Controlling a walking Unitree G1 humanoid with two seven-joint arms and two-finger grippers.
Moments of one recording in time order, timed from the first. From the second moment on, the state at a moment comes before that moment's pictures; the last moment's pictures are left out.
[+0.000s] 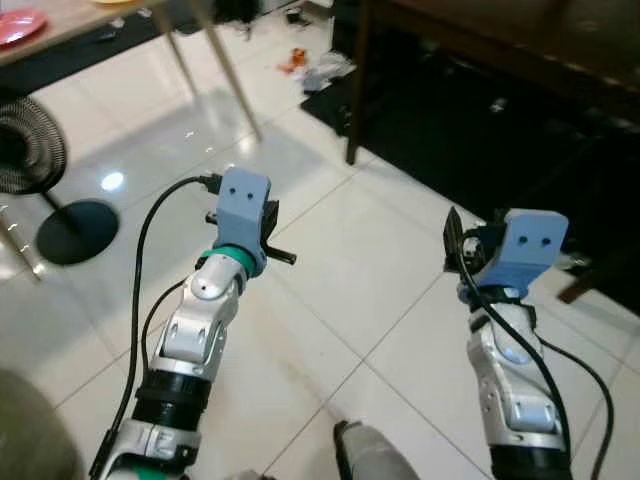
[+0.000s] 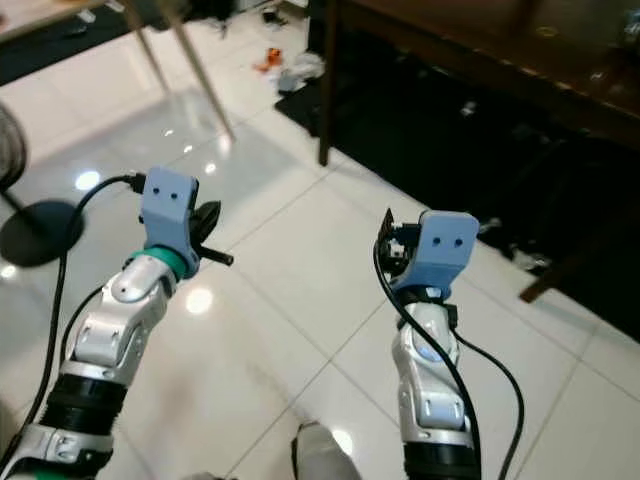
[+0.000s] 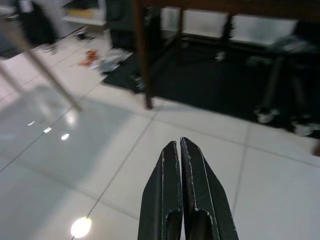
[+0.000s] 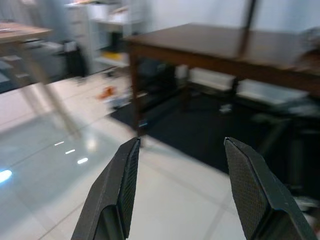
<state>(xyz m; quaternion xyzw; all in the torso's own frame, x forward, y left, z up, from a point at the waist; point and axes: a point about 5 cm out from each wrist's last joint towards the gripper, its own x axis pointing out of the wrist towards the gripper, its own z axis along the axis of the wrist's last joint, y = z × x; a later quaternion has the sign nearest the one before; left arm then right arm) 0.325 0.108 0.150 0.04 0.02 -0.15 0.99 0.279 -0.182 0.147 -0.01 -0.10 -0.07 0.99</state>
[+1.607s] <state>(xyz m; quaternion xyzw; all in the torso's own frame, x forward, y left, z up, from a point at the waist) 0.290 0.179 0.029 0.13 0.16 -0.05 0.98 0.245 -0.182 -0.001 -0.04 0.14 -0.02 0.99</state>
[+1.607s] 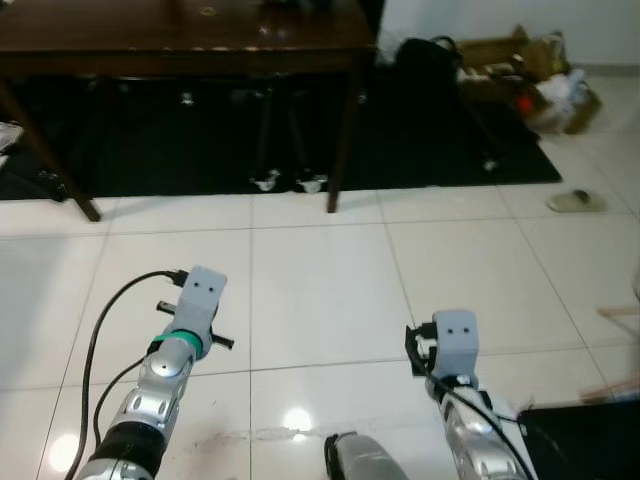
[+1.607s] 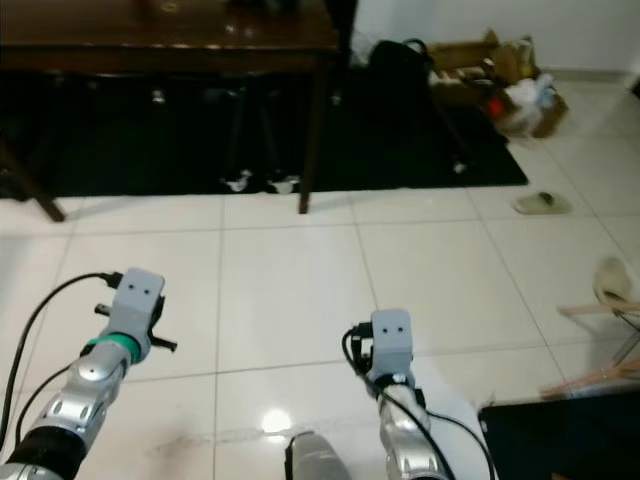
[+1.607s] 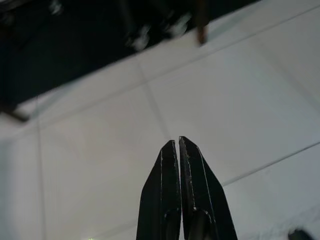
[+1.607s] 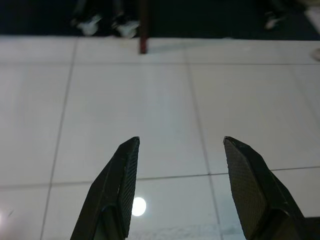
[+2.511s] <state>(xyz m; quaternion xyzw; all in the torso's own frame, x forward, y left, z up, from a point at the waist) 0.328 0.175 0.132 0.15 -0.09 0.05 0.98 0.319 -0.173 0.135 0.04 -0.12 0.03 0.99</state>
